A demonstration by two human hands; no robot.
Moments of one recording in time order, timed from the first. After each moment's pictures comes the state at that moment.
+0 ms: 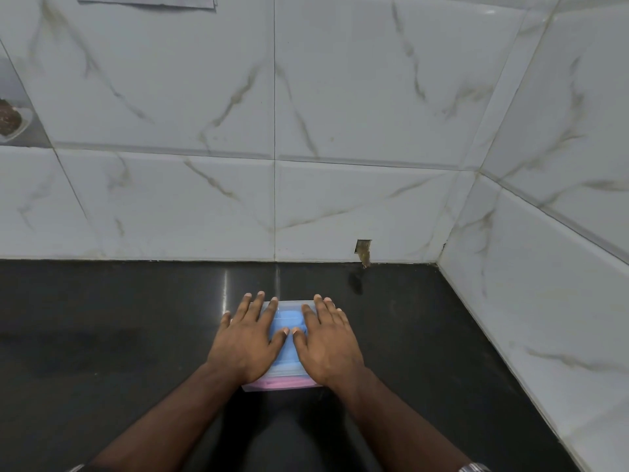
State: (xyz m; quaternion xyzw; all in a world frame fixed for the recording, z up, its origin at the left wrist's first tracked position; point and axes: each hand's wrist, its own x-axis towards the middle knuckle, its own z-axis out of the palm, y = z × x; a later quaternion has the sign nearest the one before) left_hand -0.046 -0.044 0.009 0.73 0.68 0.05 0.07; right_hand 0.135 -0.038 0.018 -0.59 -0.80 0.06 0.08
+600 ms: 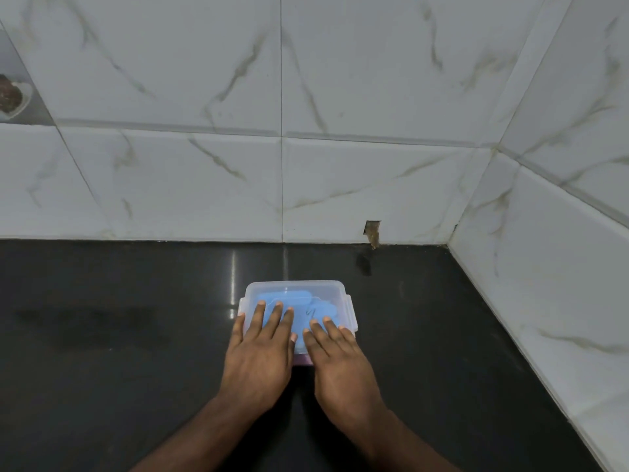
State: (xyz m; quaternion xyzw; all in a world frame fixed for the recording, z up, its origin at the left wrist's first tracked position) left_hand -0.018 -0.119 0.019 0.74 0.67 0.08 0.00; right_hand 0.144 -0.116 0.006 -0.51 -0.84 -0.05 0.16
